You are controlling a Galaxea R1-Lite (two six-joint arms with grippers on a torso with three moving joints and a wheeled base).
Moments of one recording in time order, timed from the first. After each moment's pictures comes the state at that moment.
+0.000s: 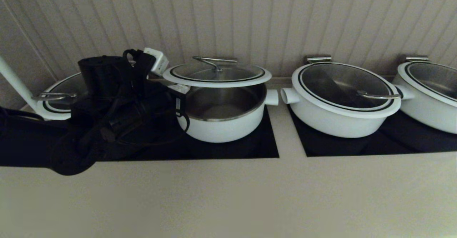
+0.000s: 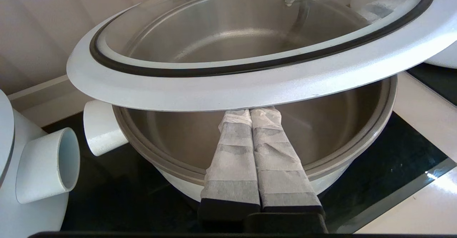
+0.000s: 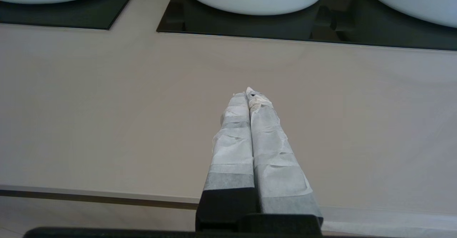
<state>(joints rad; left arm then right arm) -0.37 1.75 -0.92 -0.78 -0.07 0.12 0.00 0.00 0.00 0.00 0.03 -0.05</state>
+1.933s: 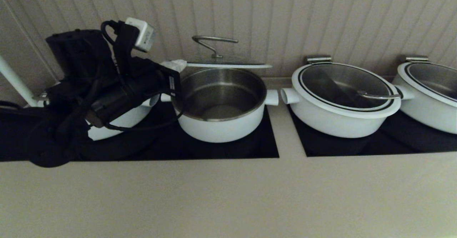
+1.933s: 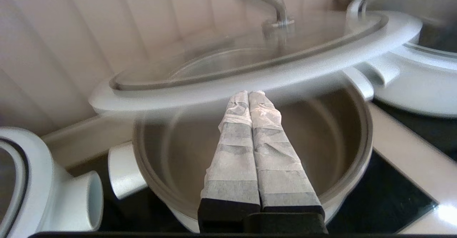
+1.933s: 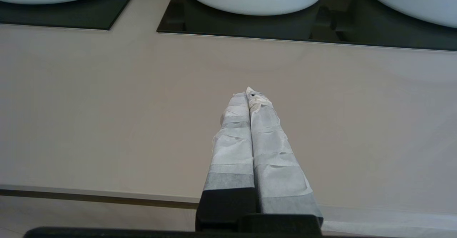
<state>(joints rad) -0.38 1.69 -0.98 -0.79 -0.07 0.13 0.00 0.00 0.00 0.00 0.03 -0.05</state>
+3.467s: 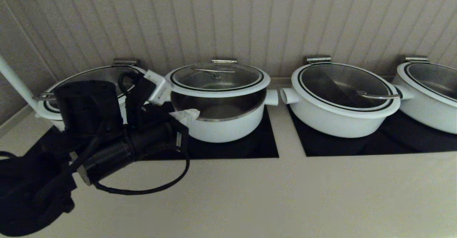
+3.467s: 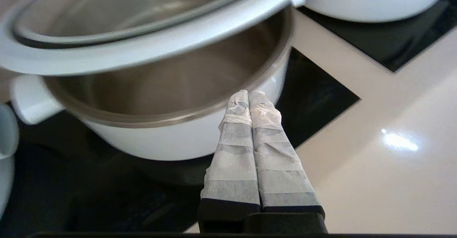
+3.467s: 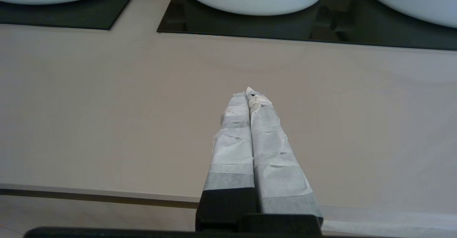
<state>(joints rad) -0.52 1.59 -0.67 -0.78 -0.06 0.13 0.00 0.00 0.00 0.00 0.03 -0.05</state>
